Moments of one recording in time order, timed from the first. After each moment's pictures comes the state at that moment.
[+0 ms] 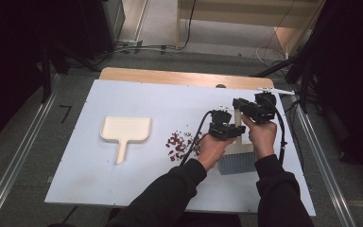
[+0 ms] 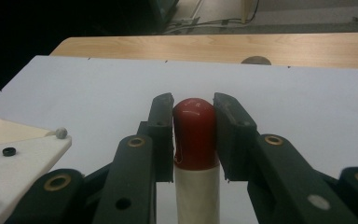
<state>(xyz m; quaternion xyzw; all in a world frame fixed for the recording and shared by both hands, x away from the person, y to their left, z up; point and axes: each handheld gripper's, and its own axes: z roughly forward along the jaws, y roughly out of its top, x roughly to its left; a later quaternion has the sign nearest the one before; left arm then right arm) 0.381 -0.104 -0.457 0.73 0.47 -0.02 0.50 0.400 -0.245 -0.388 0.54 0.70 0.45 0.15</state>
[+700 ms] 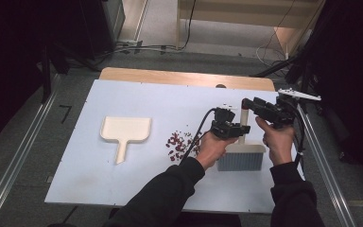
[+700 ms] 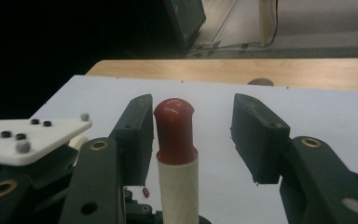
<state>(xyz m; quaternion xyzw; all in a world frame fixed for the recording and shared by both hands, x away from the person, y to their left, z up) 0.377 -0.105 -0.439 0.75 0.41 -0.03 0.52 0.374 -0.289 -0.367 0.50 0.69 0.51 0.14</state>
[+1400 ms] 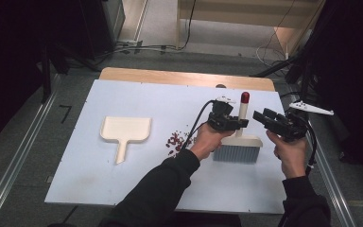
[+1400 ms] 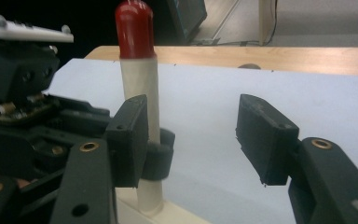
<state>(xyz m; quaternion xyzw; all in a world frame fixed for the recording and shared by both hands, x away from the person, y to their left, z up) 0.393 -0.091 -0.425 0.76 0.37 -0.02 0.53 0.350 -0.318 -0.388 0.48 0.70 0.50 0.15</state>
